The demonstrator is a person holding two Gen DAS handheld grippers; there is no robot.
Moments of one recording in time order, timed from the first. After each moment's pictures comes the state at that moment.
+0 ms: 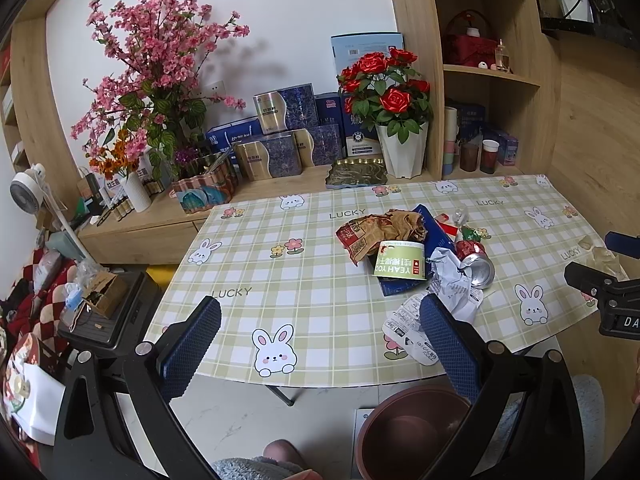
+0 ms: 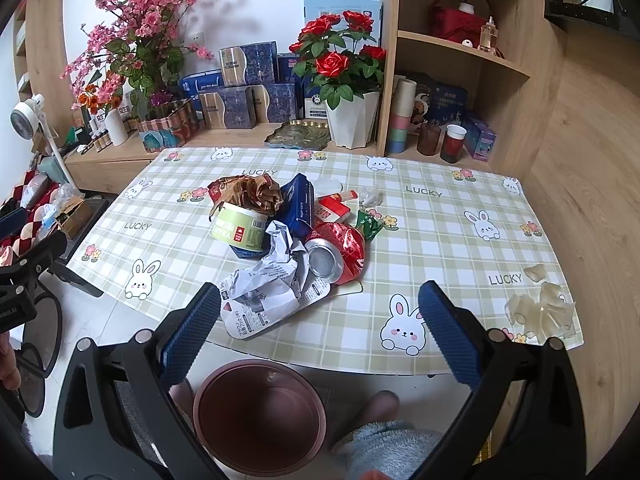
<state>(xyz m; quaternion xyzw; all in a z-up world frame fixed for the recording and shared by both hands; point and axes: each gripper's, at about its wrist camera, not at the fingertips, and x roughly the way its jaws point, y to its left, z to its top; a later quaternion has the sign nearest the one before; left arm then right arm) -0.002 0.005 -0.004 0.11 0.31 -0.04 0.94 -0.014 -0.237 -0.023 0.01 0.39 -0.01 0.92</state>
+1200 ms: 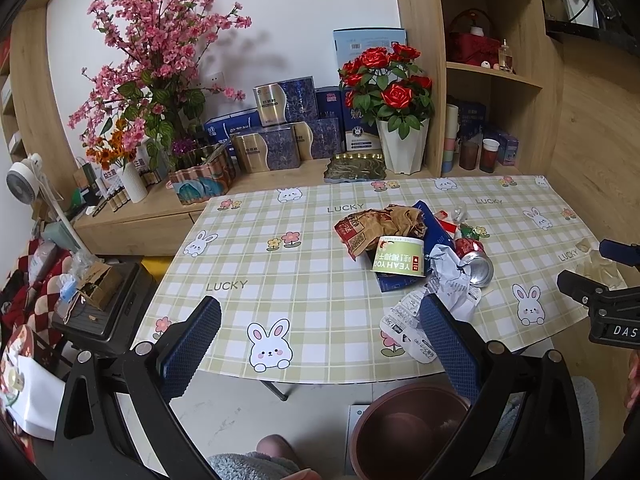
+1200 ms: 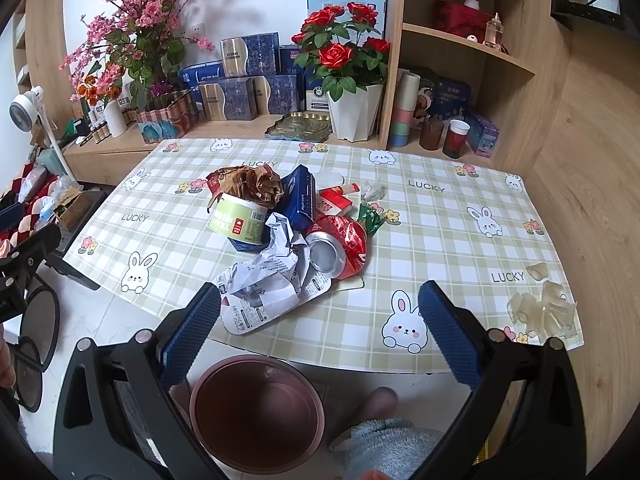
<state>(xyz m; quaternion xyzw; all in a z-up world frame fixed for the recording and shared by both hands) 0.004 0.008 -0.011 0.09 0.32 -0.04 0.94 -0.008 -0.233 -0.033 0.01 0.40 -0.01 0.92</state>
